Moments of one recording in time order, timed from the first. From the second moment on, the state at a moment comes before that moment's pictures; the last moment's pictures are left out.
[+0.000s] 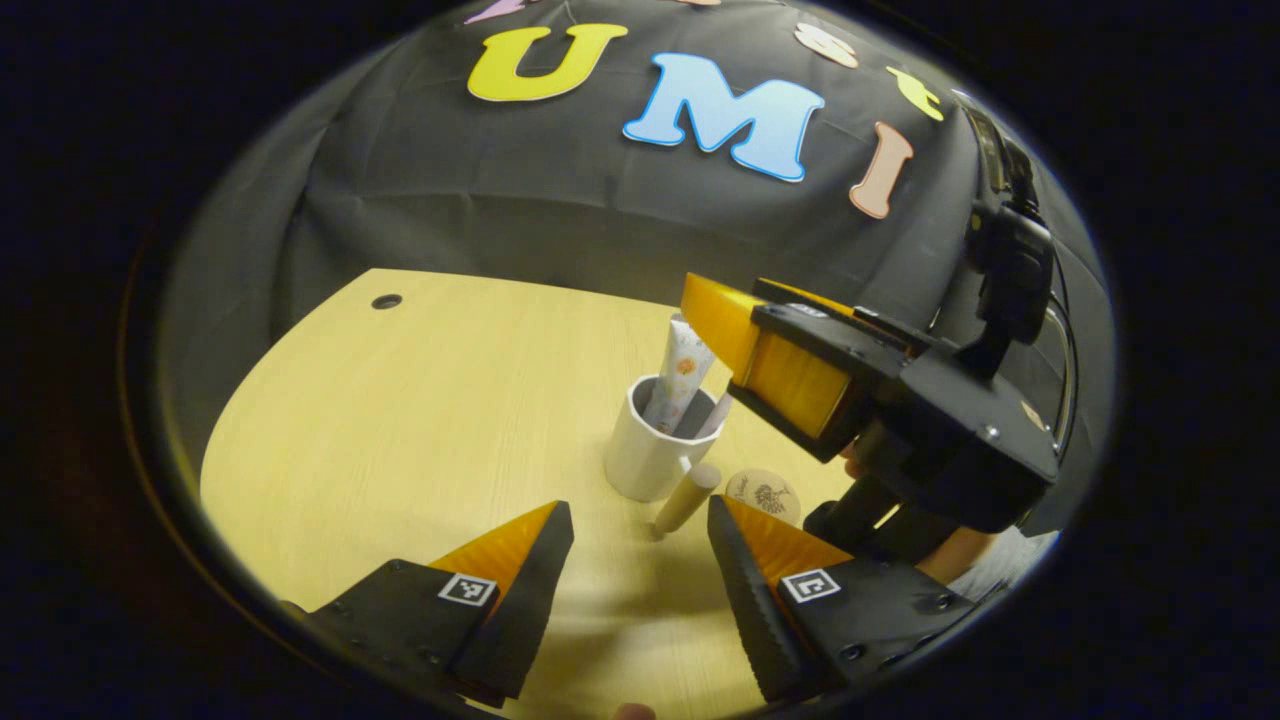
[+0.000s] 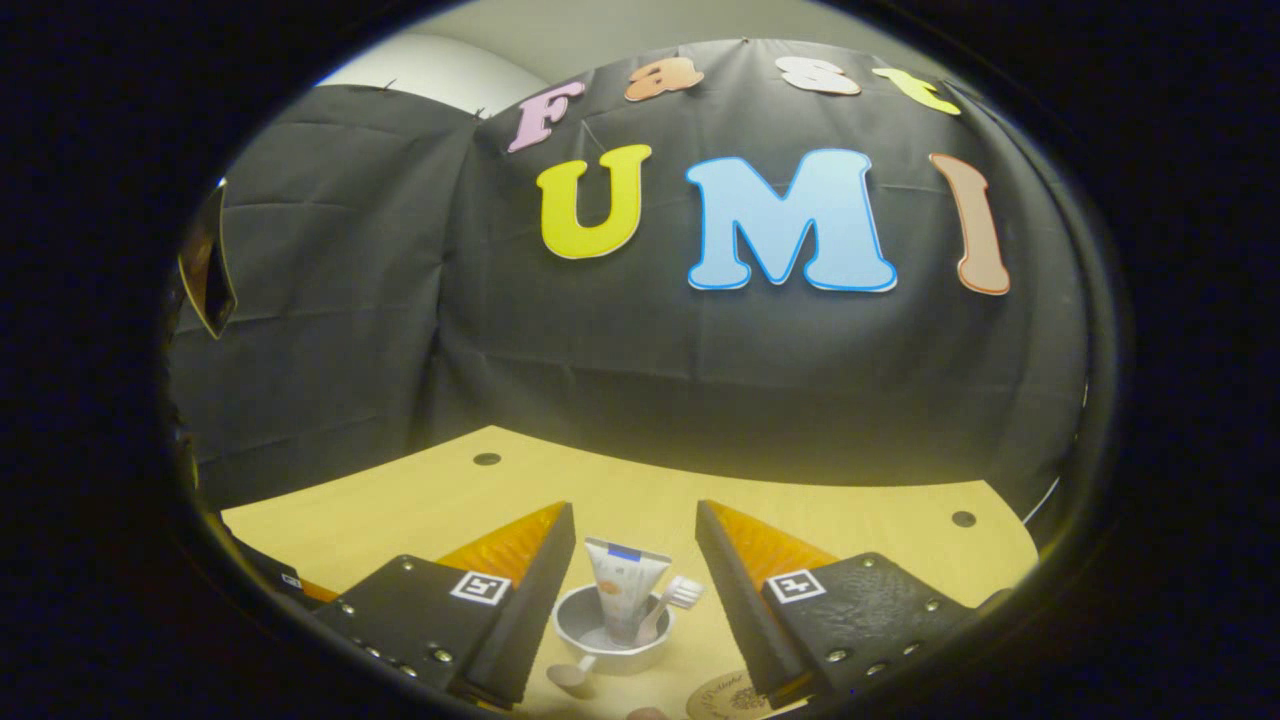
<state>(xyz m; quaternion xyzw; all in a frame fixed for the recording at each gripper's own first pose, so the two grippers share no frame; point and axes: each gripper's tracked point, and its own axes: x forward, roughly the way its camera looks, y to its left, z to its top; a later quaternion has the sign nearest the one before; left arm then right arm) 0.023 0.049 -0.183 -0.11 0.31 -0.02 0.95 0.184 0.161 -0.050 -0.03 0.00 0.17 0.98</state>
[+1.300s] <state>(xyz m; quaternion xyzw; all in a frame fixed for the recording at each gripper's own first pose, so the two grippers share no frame) 0.076 0.016 -0.236 -0.10 0.46 0.01 0.88 0.125 0.006 -0.013 0.00 0.02 0.05 1.00</state>
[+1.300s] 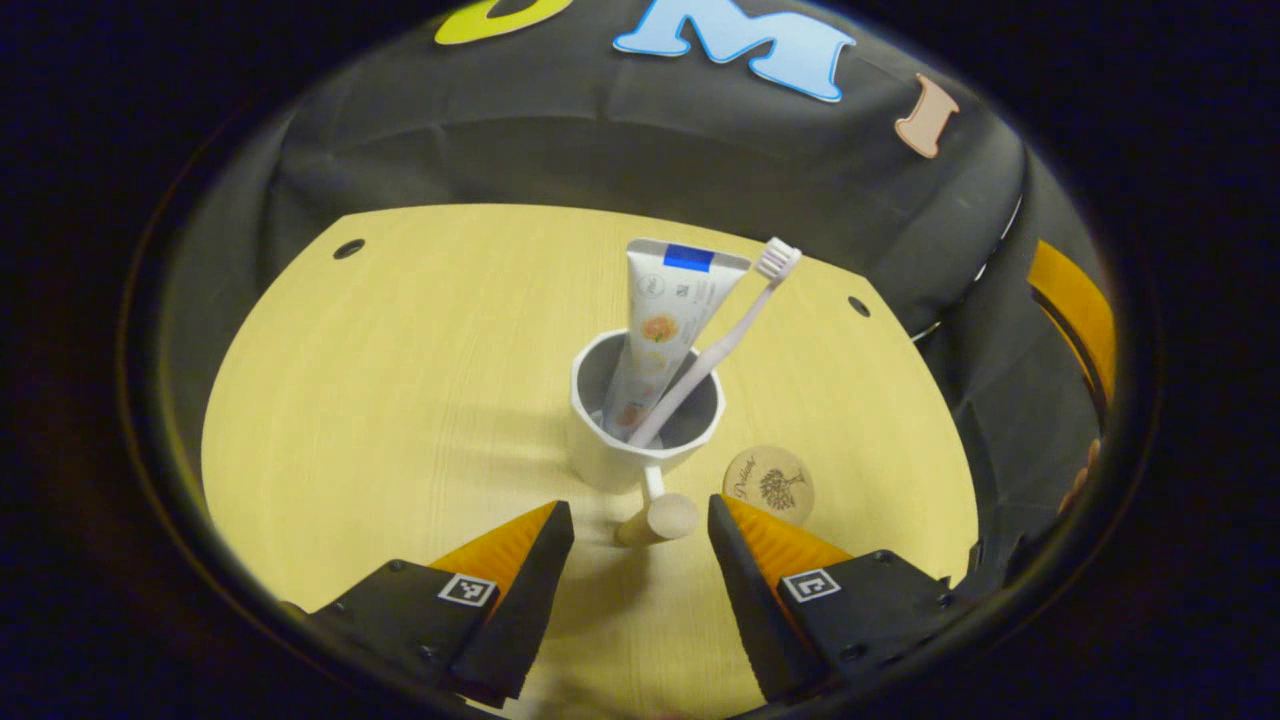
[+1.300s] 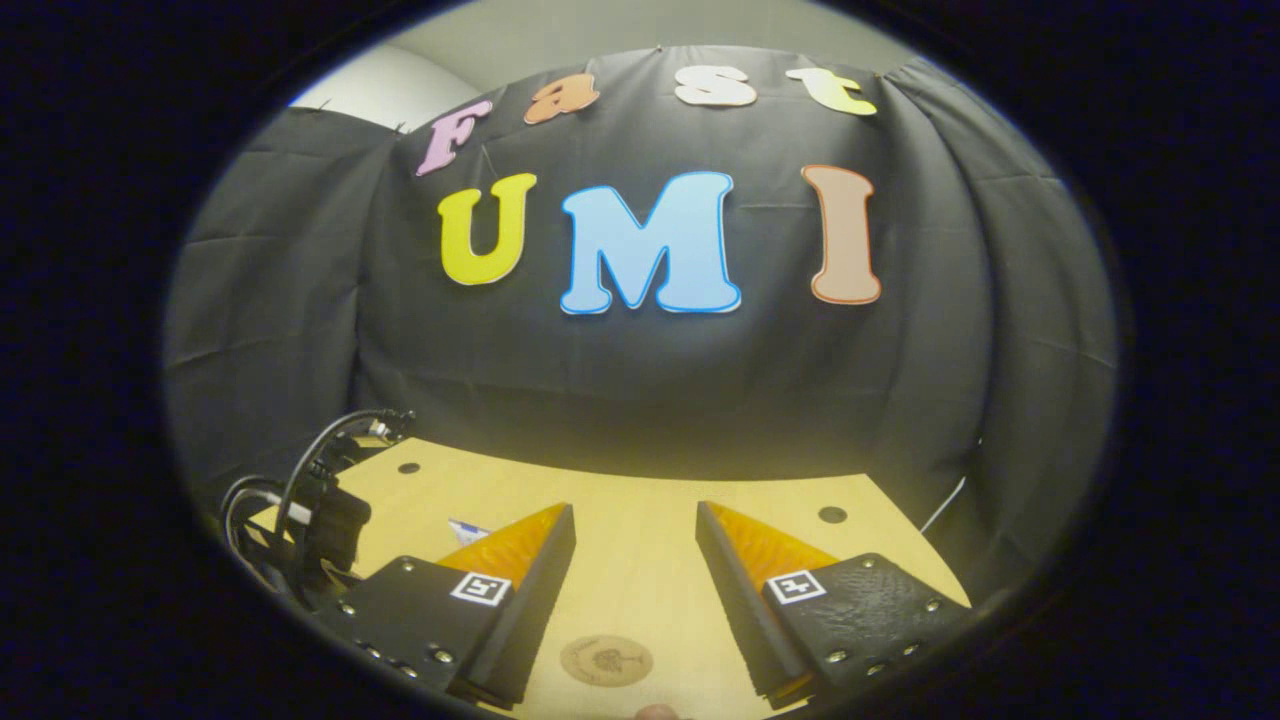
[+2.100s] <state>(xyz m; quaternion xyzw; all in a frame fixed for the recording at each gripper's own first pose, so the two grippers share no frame) 0.104 0.020 -0.270 -0.09 0.54 0.03 0.84 0.098 -0.050 -0.059 0.02 0.09 0.01 1.00</state>
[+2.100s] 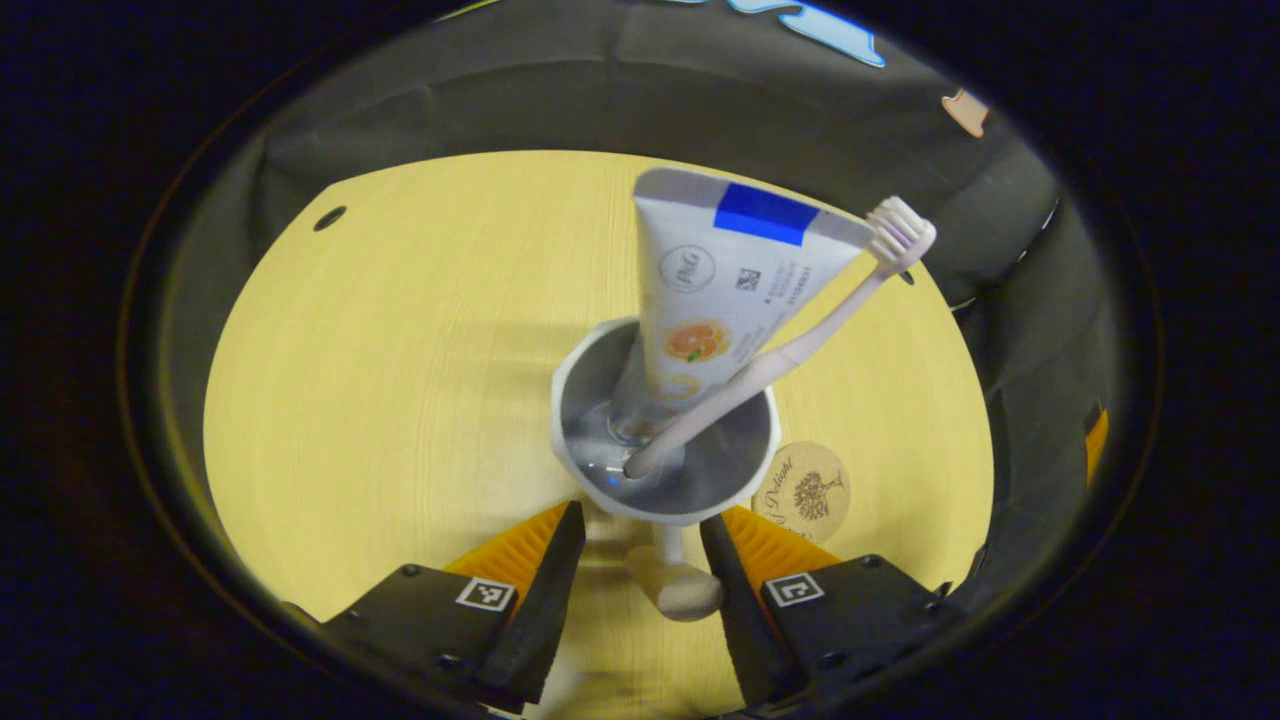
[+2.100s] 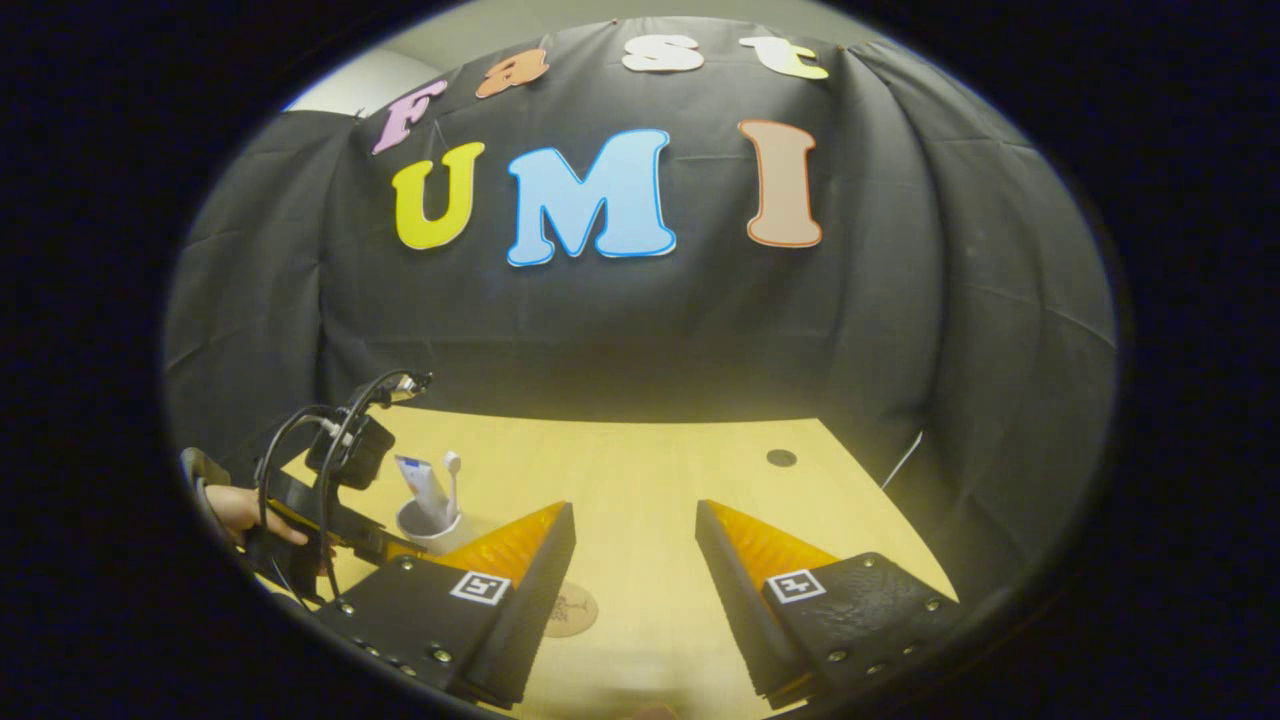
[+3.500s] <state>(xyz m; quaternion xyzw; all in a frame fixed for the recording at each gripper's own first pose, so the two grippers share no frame) 0.099 -0.010 -0.267 -0.03 0.52 0.02 0.85 0.084 -0.078 -0.072 0.04 0.11 -0.01 0.99</state>
